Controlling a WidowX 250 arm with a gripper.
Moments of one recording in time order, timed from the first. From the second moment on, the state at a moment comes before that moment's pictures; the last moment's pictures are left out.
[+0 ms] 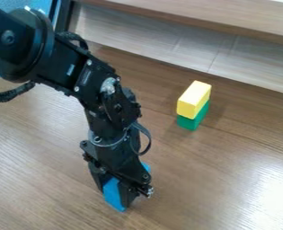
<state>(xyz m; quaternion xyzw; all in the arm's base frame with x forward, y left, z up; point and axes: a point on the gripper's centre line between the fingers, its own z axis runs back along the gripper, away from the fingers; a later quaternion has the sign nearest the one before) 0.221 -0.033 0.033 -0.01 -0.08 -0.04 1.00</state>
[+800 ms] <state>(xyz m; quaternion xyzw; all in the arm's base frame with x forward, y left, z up) 0.261 0.072 0.060 -0.01 -0.10 0.10 0.99</state>
